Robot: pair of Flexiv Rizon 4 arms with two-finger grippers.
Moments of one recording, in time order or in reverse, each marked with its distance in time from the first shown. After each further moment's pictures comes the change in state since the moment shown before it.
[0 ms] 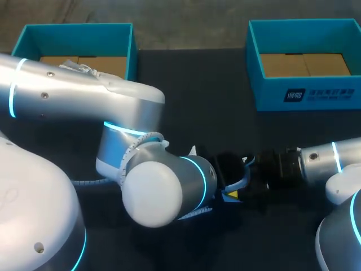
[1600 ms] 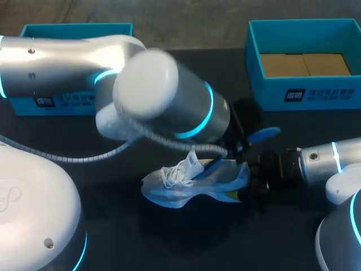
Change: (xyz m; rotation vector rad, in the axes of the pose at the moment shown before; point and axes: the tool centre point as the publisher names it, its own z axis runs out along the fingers) left arm -0.040 -0.096 -0.058 0.037 0.311 -0.117; right arm 0.000 0.000 0.000 0.000 0.000 0.000
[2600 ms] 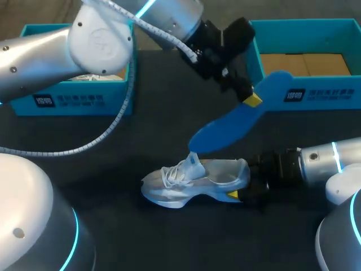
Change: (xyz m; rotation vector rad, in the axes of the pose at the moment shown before) left arm -0.017 -0.072 -0.105 0.162 0.556 0.016; right arm 0.000 0.000 0.000 0.000 0.000 0.000
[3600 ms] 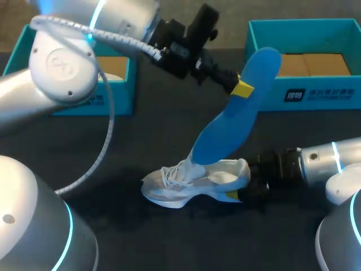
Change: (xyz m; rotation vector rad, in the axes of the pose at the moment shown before) left arm 0.050 -0.018 -0.050 0.291 0.051 -0.110; right arm 0.000 0.000 0.000 0.000 0.000 0.000
